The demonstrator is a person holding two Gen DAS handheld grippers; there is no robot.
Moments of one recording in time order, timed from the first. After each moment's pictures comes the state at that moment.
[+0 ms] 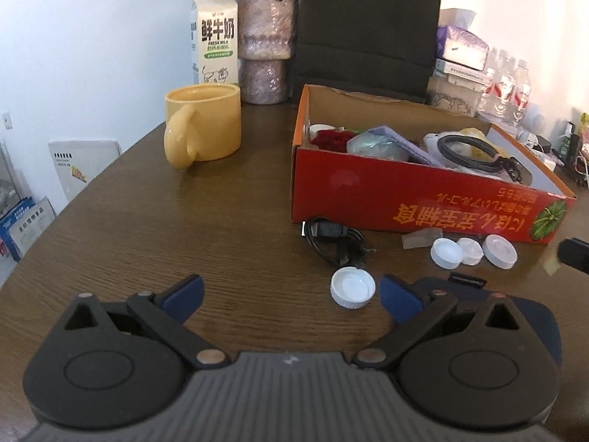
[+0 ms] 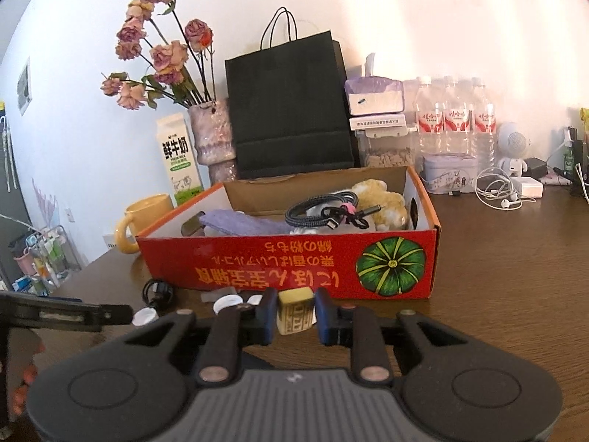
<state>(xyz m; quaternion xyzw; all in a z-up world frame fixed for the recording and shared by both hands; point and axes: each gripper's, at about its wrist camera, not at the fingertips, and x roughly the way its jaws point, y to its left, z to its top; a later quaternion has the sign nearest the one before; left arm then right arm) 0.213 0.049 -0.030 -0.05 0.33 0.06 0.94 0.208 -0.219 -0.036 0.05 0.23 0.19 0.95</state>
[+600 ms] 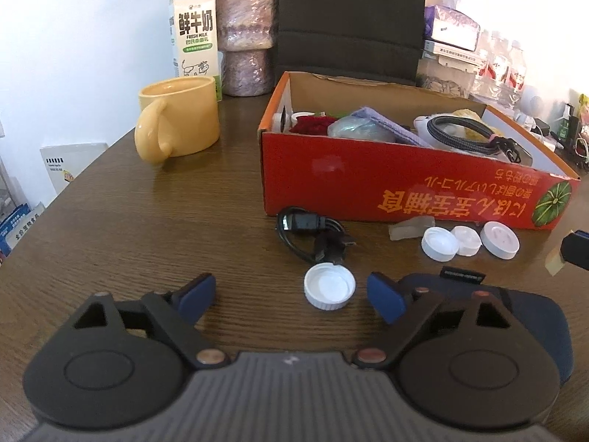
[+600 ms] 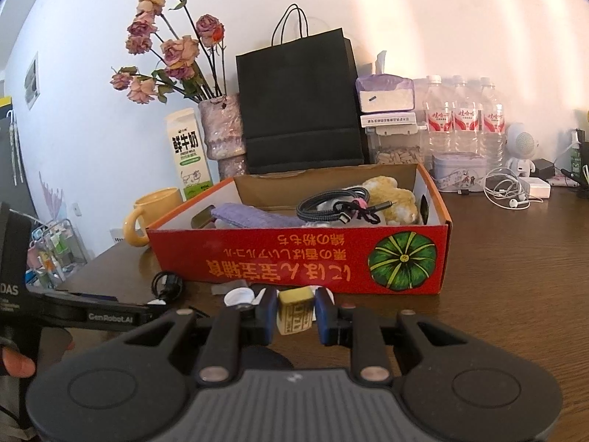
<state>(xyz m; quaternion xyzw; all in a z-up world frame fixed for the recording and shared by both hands) 0.228 0.030 -0.043 -0.02 0.34 0.05 0.94 0.204 -0.214 -0.038 0.04 0.23 0.20 0.95</state>
